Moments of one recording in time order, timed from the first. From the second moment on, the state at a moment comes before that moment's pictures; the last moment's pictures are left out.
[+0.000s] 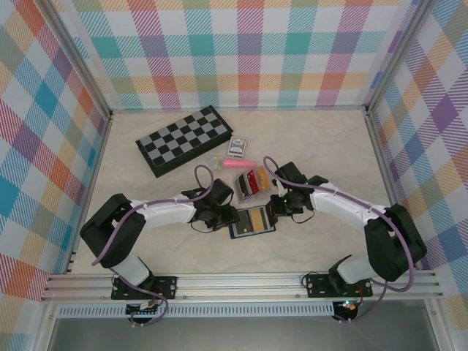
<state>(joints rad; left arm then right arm) -0.80 1.61 0.82 -0.33 0.19 -1.05 0.59 1.43 0.84 -0.64 -0.17 0.44</state>
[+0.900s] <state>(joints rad) -0.80 1.63 0.82 -0.34 0.18 -1.05 0.59 1.32 0.81 -0.55 -0.38 0.56</state>
